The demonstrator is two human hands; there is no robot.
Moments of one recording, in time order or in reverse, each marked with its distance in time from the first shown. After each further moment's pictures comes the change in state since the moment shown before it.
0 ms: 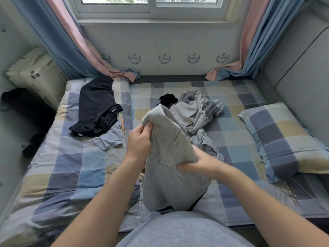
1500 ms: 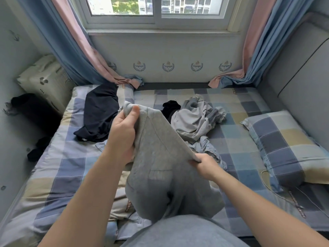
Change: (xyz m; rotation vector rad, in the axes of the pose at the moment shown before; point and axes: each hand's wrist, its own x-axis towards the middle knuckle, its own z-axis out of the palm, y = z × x) left_hand -0.018 0.081 -0.018 -0.235 -0.019 0.135; right_hand 0.050 0.043 -0.008 -0.337 0.306 0.060
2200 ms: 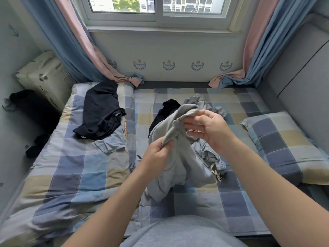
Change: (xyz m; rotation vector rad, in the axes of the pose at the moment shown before) left_hand -0.014 -0.096 0.004 0.536 -0.358 0.067; right_hand -0.012 -0.109 -0.069 0.896 0.050 -0.155
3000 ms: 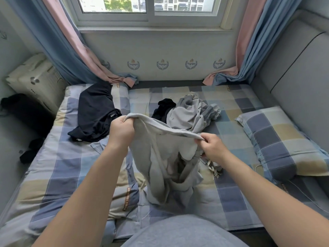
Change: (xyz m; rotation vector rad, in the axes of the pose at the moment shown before) left_hand 0.049 0.013 -0.066 -0.049 0.510 -0.233; right_hand -0.004 0.076 -0.056 -0.661 0.115 -0.017
